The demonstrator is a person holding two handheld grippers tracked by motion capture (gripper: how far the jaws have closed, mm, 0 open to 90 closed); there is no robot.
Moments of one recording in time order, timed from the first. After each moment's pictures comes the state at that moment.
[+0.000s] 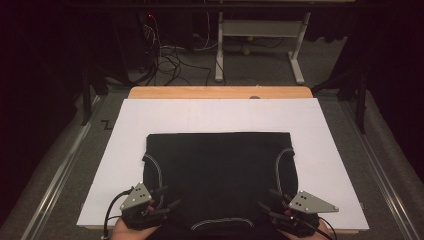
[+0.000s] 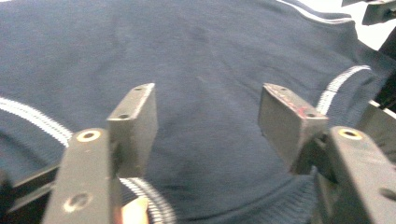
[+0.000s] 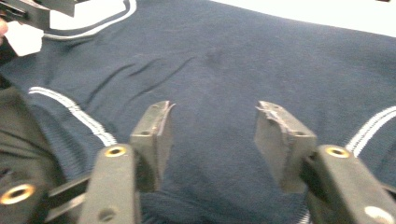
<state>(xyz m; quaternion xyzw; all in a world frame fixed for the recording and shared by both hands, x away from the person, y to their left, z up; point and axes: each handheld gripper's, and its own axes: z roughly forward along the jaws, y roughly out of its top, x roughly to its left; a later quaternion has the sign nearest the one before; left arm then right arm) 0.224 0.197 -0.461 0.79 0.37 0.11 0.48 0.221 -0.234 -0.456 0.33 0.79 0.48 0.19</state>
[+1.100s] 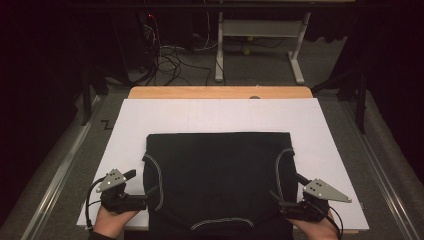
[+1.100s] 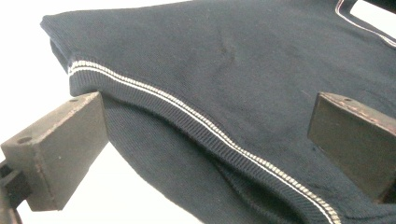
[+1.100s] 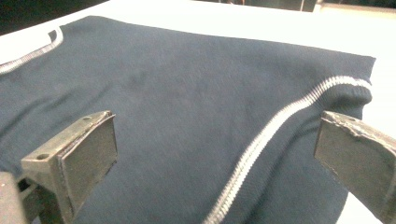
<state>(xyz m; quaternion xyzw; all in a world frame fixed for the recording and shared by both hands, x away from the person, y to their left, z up) 0.255 0.254 -0.467 0.75 0.44 0.15 0.48 0.247 -0.260 -0.456 0.40 0.73 0.49 0.24</state>
